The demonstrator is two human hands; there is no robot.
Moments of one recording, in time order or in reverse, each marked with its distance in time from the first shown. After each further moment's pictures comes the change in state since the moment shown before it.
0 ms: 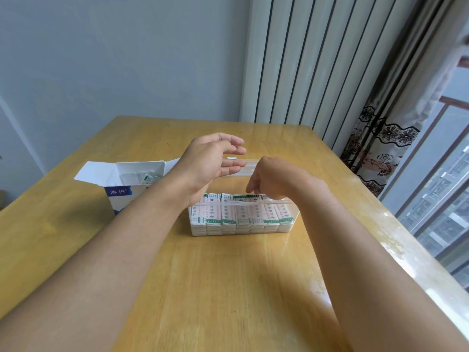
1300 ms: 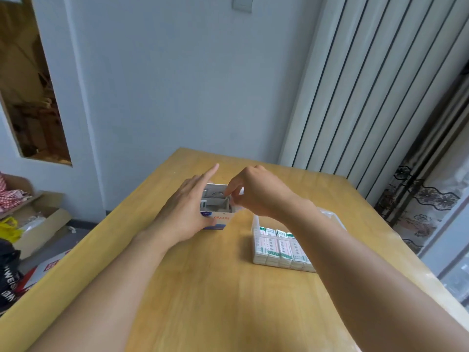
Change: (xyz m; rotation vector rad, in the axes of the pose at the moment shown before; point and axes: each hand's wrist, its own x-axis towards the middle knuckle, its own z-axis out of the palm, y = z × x) left_hand -0.043 -0.037 -0.168 0.879 0.148 0.326; right_hand -0.011 -0.154 -0.022 -0.028 0.288 -0.480
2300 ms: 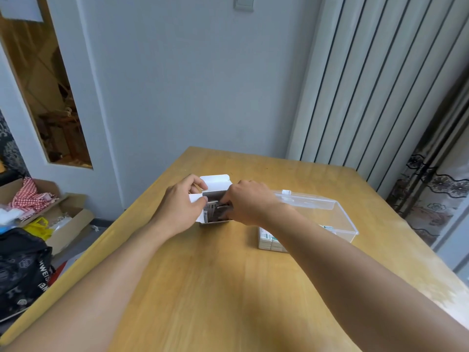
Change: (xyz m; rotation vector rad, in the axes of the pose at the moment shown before) left_hand -0.025 -0.004 -0.015 -0.122 0.190 -0.125; right_hand -0.016 -0.023 0.034 -0.236 -0.080 -0.101
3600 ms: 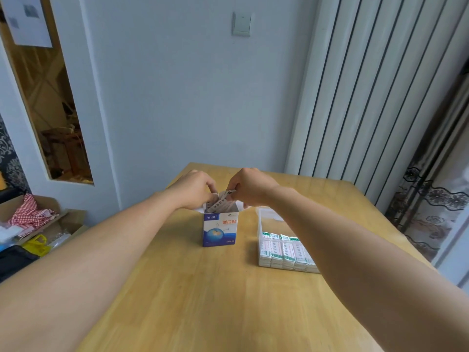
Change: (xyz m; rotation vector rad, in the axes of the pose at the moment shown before) left_hand 0.087 0.027 -0.013 0.414 -0.340 0.040; right_hand 0.039 0.035 -0.040 0.294 -0.005 0.122
